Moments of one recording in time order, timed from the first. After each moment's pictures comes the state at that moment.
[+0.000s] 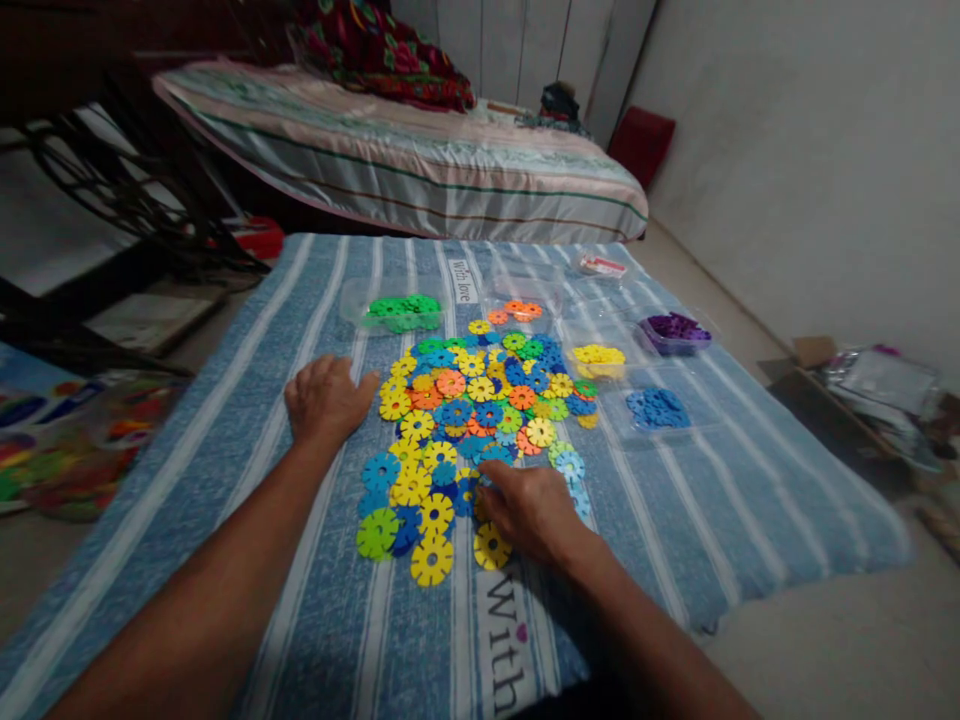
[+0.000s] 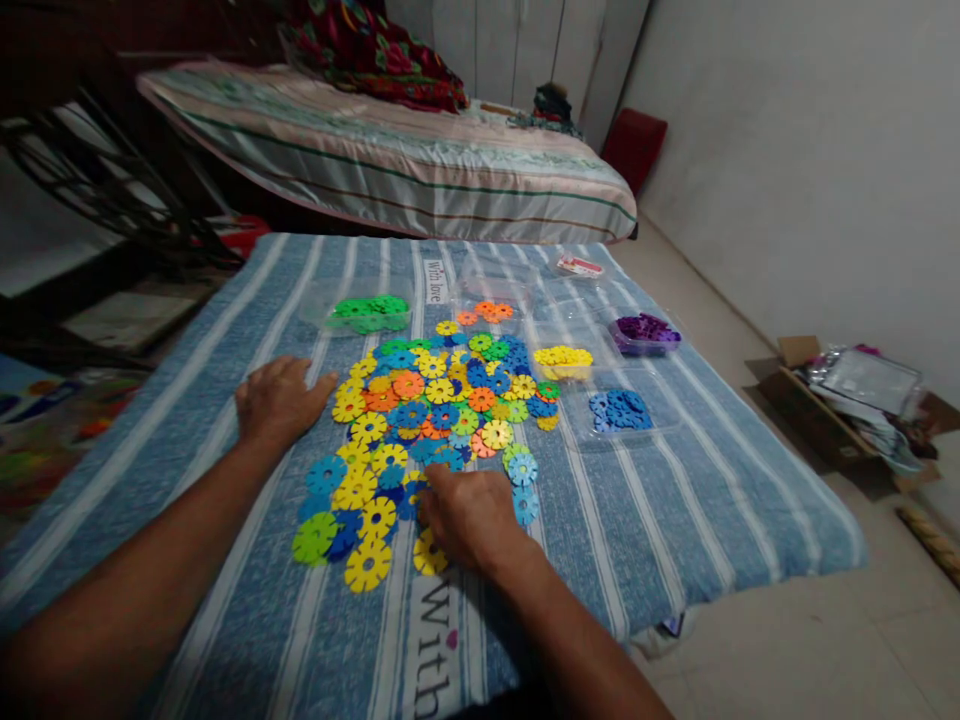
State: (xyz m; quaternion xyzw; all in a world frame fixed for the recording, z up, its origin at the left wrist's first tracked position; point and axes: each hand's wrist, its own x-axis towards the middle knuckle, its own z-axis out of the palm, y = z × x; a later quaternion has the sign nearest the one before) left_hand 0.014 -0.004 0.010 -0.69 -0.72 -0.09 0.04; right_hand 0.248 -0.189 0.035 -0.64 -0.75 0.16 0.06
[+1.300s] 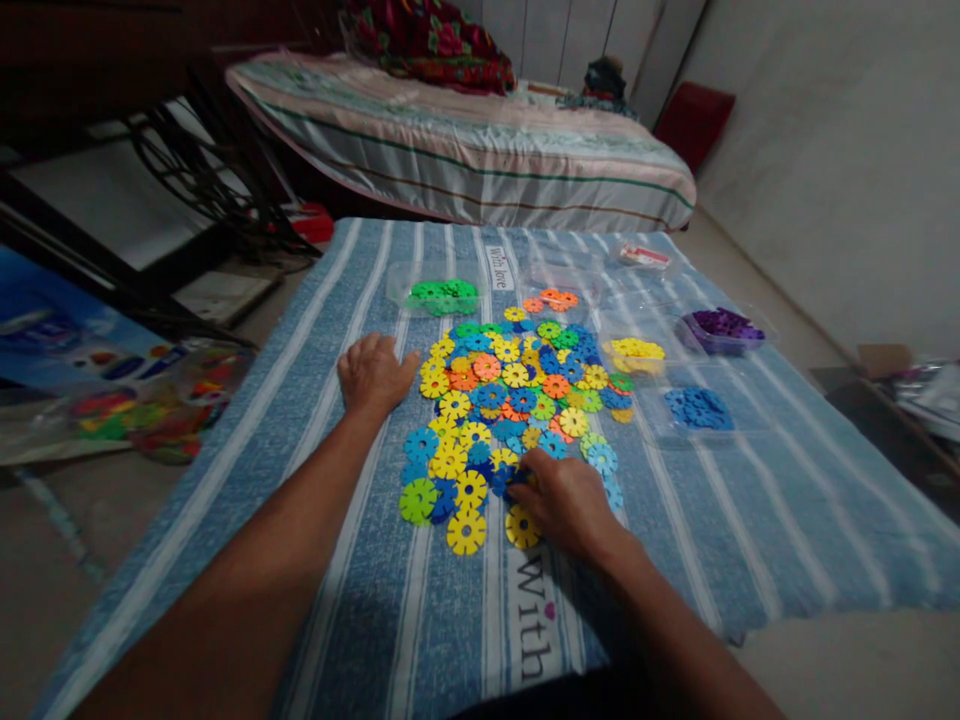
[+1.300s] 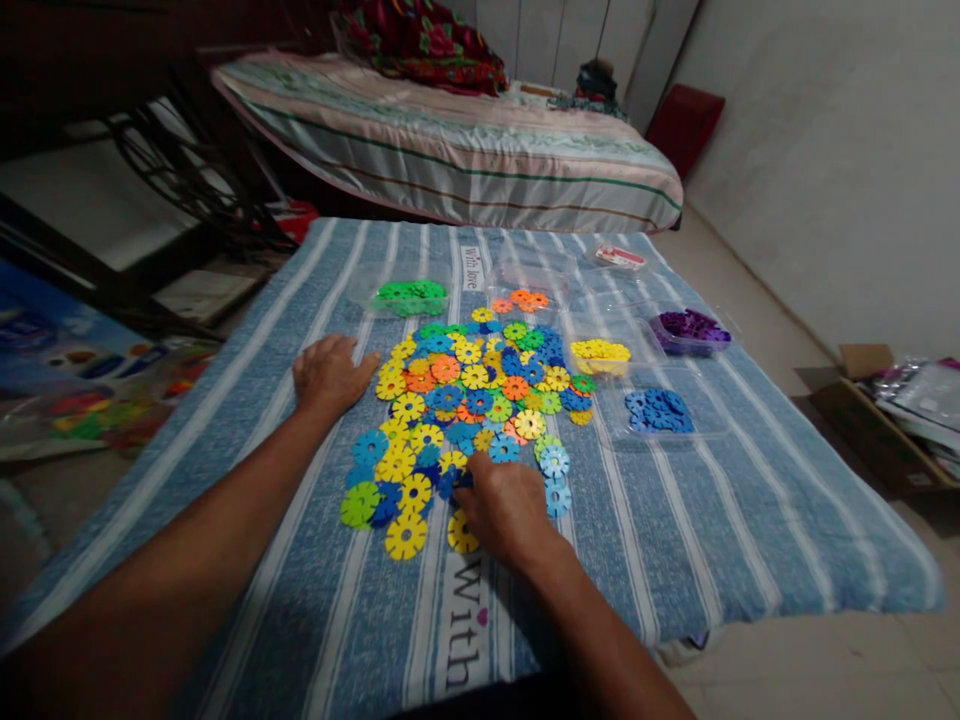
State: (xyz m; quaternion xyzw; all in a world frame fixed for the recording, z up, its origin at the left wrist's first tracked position) left_hand 0.019 -0.011 0.010 -0.67 -0.73 -0.12 0.01; right_hand 0.246 -0.194 0.047 -0.68 -0.70 0.22 0.01
